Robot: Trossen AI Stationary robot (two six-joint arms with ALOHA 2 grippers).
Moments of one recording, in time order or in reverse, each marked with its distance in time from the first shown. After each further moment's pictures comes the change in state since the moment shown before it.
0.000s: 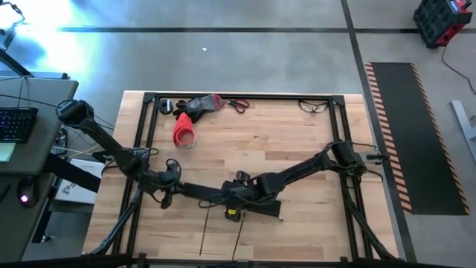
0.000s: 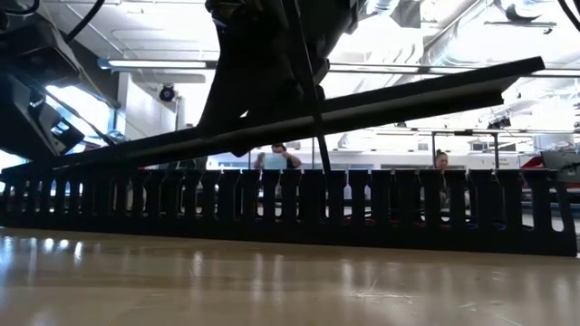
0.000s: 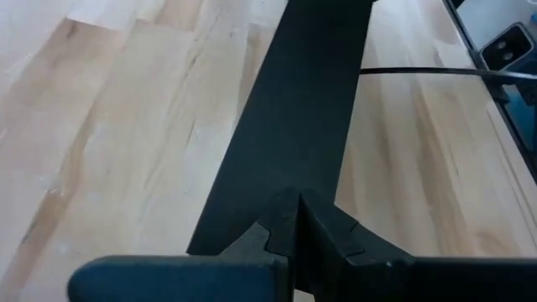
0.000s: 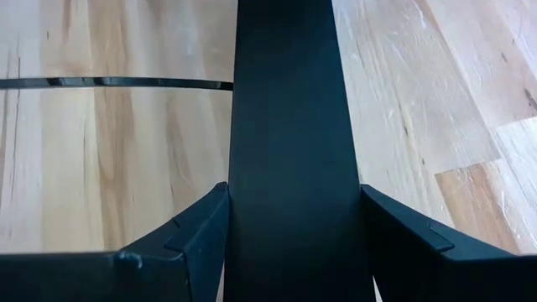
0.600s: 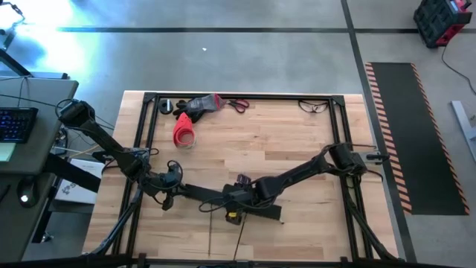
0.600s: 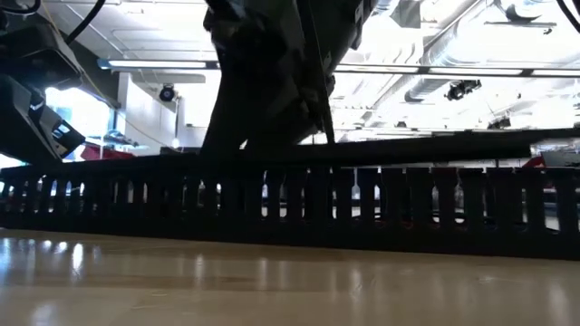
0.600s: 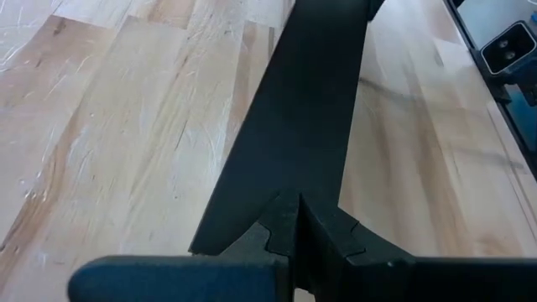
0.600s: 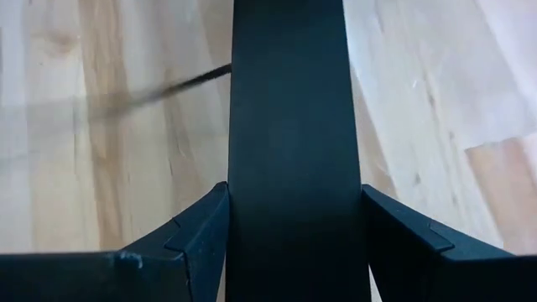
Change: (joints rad) left arm 0.001 0.093 0.002 0.043 0.003 -0.018; right arm 0.022 0.034 0.000 -0.013 -0.019 0.032
